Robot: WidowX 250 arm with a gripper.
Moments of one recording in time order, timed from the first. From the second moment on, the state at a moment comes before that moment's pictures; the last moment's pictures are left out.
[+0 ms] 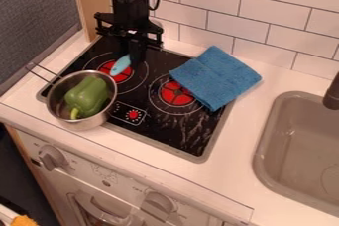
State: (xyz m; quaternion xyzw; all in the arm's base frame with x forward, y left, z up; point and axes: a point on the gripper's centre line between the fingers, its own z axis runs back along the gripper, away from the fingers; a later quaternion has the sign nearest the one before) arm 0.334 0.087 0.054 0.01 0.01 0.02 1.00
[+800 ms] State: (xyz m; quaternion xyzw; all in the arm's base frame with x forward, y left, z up) arm 0.372 0.150 0.039 0.06 0.01 0.02 1.00
